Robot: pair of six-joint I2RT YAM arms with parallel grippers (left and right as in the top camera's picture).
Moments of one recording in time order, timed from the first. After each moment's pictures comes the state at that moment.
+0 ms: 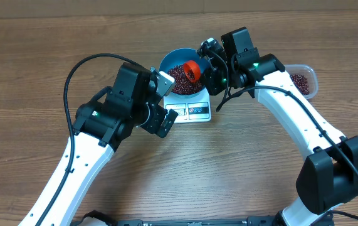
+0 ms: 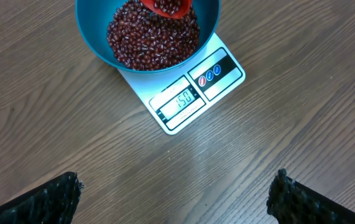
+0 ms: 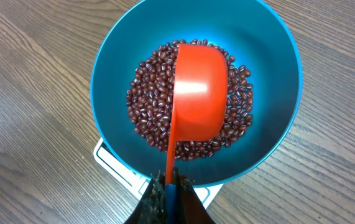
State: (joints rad) left arm -0.44 1.33 1.29 -0.95 0.09 0.13; right arm 0.38 1.80 1.50 -0.72 -0.33 -0.15
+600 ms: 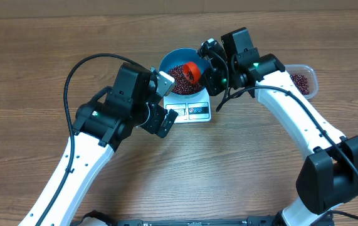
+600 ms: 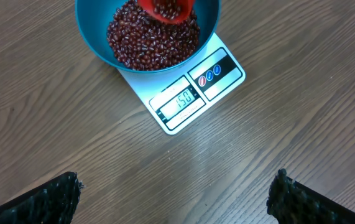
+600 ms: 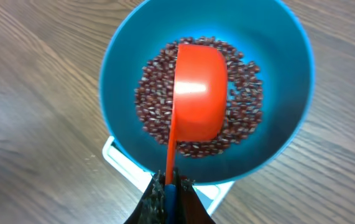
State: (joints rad) left arm -0.44 1.33 1.29 -0.95 0.09 0.13; right arm 0.37 1.80 1.50 -0.73 -0.37 -0.12
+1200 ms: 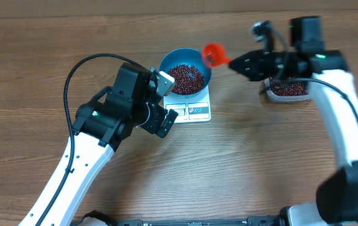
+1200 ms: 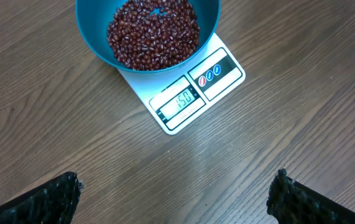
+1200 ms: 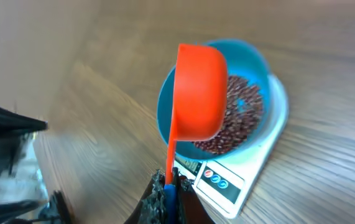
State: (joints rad) left arm -0.44 1.33 1.29 -0.95 0.09 0.13; right arm 0.02 1.67 1.50 -0.81 -0.86 -0.09
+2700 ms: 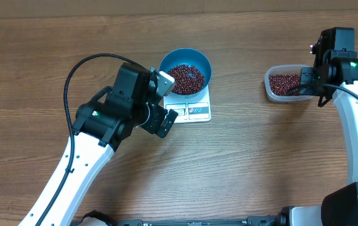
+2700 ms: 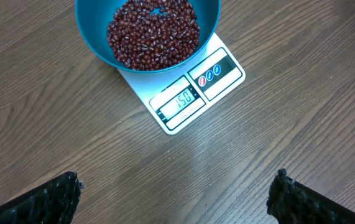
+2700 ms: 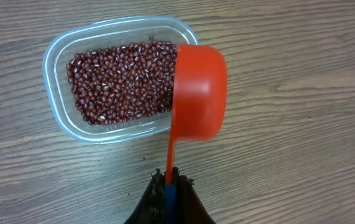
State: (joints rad) left arm -0.44 1.33 1.29 -0.95 0.09 0.13; right arm -0.10 1.59 1.48 -1.07 0.23 0.01
